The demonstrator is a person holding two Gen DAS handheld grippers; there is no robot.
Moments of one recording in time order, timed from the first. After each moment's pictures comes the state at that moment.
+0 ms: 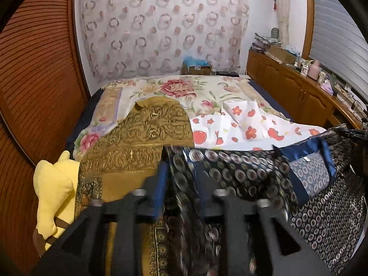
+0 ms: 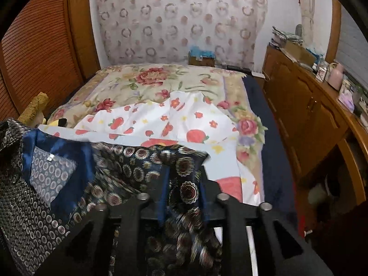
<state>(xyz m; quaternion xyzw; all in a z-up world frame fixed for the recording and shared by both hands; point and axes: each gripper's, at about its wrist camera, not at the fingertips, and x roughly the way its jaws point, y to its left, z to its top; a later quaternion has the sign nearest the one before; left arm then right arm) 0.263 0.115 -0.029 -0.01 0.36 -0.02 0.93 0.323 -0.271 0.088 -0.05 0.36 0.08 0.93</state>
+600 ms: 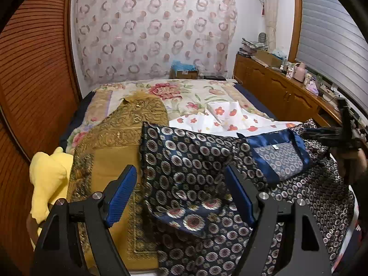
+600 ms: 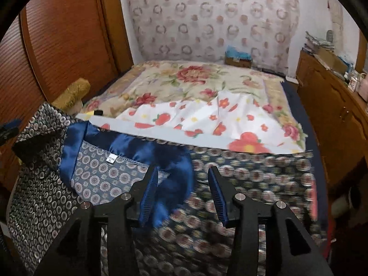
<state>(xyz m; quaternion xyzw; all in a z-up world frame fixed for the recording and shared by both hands) 0.204 0.091 -0.018 -0.02 0.34 -0.05 0.94 0.305 -0.182 0.067 -0.05 0.37 0.18 0.91</state>
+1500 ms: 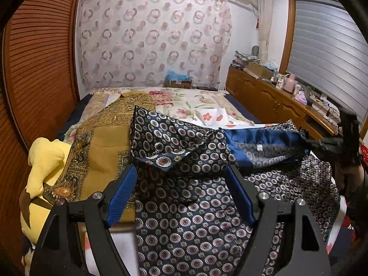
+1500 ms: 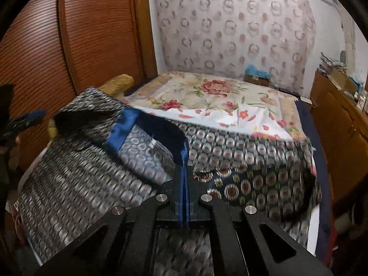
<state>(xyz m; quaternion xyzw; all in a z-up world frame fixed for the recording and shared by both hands) 0.126 0.079 -0.019 -0.05 0.30 -0.07 0.95 0.200 -0.199 0.067 -0.07 0.28 0.25 0.92</state>
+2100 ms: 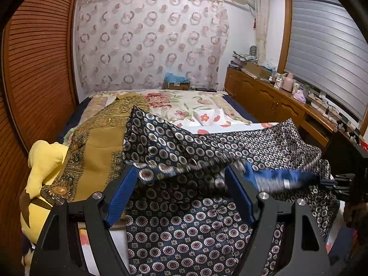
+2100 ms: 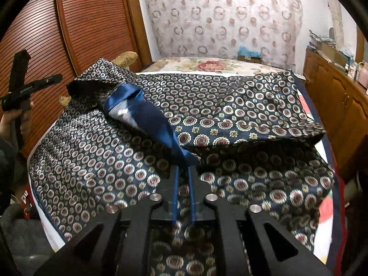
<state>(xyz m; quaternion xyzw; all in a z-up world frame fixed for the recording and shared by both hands) 0.125 0.071 -0.020 -0.04 0.29 -0.06 0.95 0.086 -0.248 0.014 -0.04 0.32 0.23 0.92</state>
